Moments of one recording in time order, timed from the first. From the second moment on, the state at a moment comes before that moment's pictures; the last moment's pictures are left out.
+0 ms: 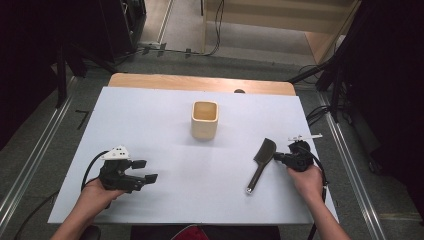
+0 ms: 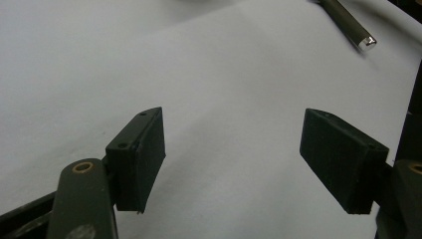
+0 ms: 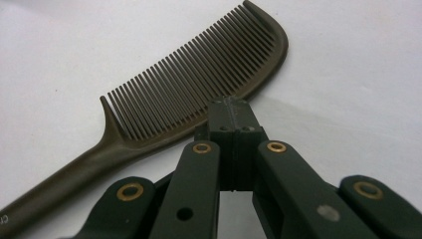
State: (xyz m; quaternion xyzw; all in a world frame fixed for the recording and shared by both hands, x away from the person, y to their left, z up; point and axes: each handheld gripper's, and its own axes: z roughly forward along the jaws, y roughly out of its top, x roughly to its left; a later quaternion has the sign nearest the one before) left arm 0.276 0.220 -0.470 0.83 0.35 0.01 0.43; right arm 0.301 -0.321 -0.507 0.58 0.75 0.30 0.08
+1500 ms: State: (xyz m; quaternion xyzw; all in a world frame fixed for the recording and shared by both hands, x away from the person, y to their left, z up) left arm 0.276 0.221 -0.469 0.84 0.35 0.01 0.42; right arm 0.314 -0.280 -0.507 0.54 0.78 0.30 0.07
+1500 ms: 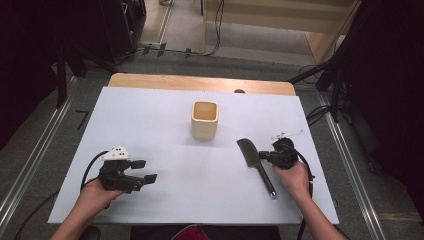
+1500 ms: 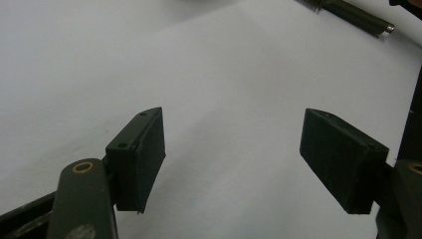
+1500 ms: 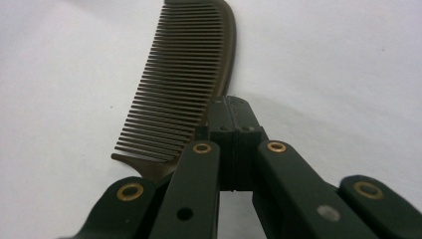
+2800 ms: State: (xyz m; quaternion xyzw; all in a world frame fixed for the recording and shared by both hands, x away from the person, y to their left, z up) left arm 0.275 0.222 -0.468 0.83 0.35 0.01 0.43; right arm 0.296 -0.282 -0.470 0.50 0.77 0.39 0.06
